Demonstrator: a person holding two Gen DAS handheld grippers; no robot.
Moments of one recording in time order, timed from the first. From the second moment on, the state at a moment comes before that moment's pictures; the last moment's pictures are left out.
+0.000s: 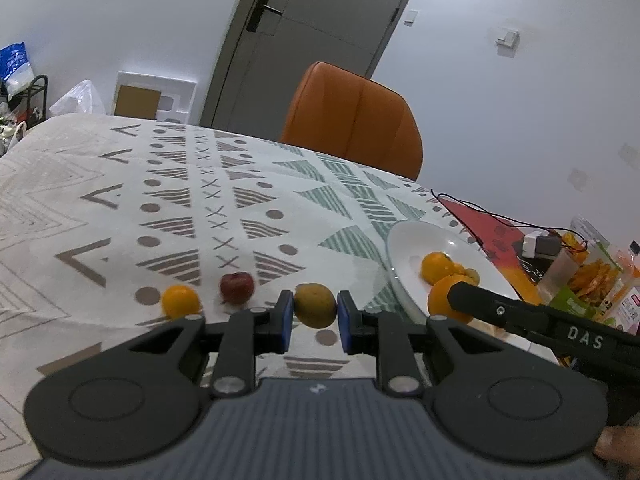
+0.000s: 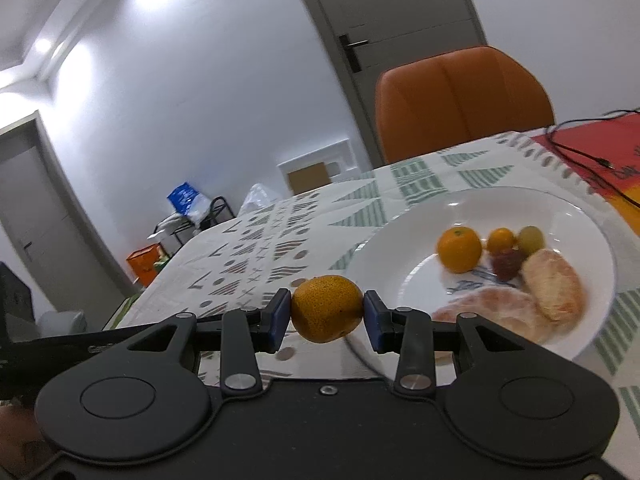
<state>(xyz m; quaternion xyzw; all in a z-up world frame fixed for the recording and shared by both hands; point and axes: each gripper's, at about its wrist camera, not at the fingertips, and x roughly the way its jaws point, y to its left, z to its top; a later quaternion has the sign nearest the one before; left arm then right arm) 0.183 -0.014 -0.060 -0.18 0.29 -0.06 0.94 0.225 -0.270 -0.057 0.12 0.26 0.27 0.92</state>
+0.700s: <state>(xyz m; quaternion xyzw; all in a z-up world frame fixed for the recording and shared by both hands) 0.197 -0.064 -0.041 -0.14 0.28 -0.10 0.94 0.216 -0.320 -0.063 0.15 0.25 0.23 0.93</state>
